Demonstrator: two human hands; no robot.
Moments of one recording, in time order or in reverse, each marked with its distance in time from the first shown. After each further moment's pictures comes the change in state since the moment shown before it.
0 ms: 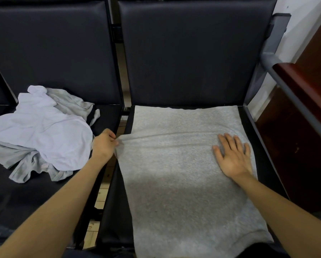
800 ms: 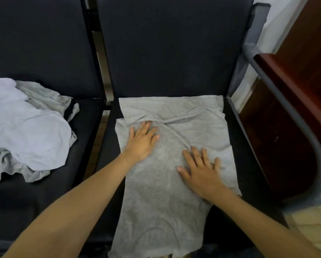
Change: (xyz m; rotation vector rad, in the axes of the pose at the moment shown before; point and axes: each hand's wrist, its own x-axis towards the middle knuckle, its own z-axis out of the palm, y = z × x) left_hand -0.026 0.073 0.108 0.483 -0.325 0.559; right_hand -0.076 -0.058 -0.009 0.004 -0.310 -0.089
